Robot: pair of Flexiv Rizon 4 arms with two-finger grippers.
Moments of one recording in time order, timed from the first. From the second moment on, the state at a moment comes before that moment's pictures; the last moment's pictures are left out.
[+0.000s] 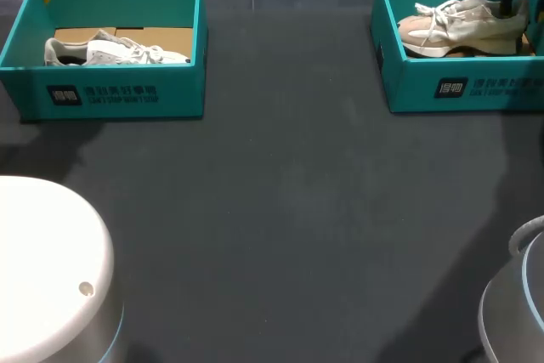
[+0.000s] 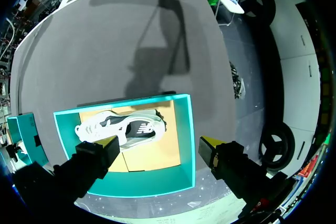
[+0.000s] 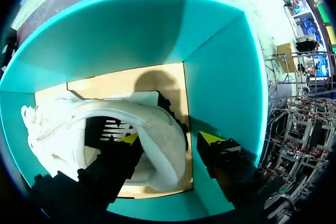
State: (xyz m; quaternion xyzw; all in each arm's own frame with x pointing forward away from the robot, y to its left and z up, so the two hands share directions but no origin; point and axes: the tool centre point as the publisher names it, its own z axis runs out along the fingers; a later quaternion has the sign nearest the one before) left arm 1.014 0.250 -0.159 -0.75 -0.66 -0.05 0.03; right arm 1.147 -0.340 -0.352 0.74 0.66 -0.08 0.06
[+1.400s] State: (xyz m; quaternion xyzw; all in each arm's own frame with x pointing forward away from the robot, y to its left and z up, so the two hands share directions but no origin) left arm 1.014 0.250 -0.159 -0.75 -0.66 -0.05 0.03; right arm 1.160 -0.332 -0.355 0.74 0.67 -0.06 0.05
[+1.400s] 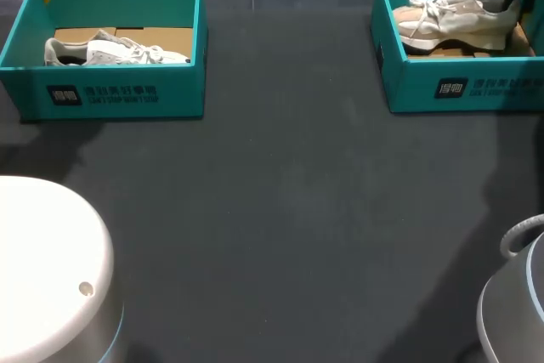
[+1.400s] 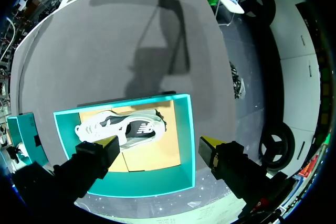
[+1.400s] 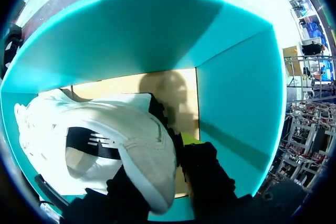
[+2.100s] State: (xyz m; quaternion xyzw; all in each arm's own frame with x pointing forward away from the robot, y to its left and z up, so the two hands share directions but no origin) left arm 1.014 0.250 -0.159 -0.75 -0.66 -0.05 0.03; right arm 1.155 -0.322 -0.248 0.73 0.68 -0.05 0.09
